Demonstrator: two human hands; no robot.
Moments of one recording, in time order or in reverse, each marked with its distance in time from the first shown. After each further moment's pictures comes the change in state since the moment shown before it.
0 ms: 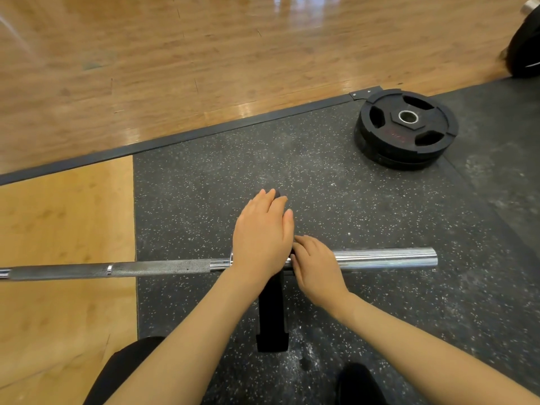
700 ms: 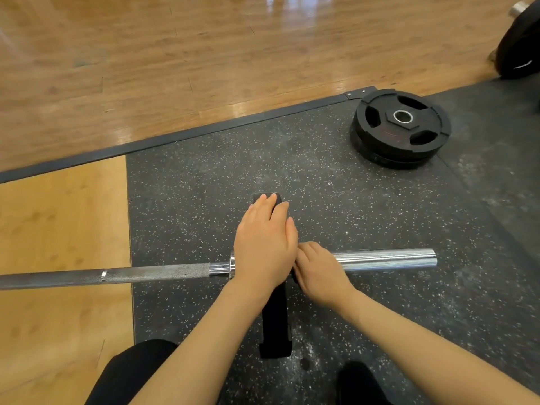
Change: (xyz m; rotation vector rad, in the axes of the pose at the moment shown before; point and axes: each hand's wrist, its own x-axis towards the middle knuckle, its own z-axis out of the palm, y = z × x) left_hand -0.012 0.000 0.004 -0.044 0.071 0.010; right_hand -0.001 0.010 -0.001 -0.112 -0.062 -0.146
